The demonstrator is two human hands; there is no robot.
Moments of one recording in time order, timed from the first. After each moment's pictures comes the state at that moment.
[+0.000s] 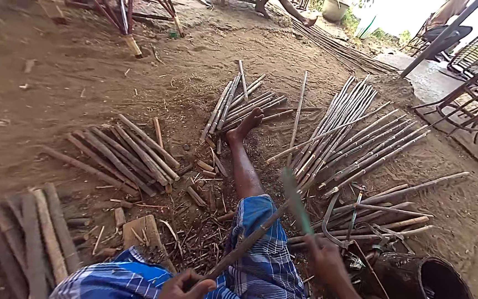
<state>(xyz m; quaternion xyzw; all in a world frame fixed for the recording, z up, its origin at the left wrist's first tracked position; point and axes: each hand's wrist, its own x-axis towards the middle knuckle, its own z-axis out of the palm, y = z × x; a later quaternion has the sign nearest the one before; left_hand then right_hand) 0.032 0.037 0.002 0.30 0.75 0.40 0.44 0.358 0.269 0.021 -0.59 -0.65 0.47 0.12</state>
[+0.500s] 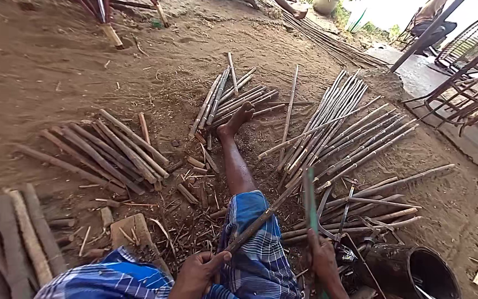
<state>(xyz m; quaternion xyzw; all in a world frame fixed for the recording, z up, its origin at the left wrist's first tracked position) 0.059 0.098 -0.003 0.16 0.70 0.39 0.58 0.368 0.247 -0.006 -0.64 -0.59 0.46 0.14</state>
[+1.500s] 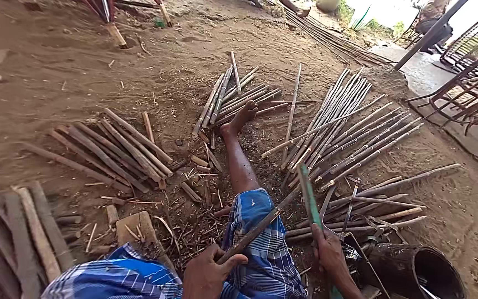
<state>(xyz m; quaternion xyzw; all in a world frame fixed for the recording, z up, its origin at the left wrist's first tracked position) 0.078 0.103 0.018 0.37 0.84 0.24 0.30 0.365 0.264 0.009 -0.63 -0.63 0.45 0.09</state>
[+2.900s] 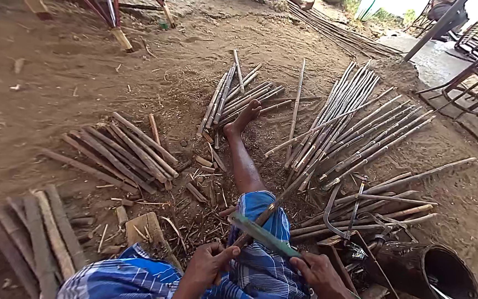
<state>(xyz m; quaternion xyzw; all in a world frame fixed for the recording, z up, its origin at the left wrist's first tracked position) 0.045 0.112 0.000 0.21 0.69 0.38 0.57 0.365 0.234 -0.004 -0.54 -0.74 0.41 0.02</state>
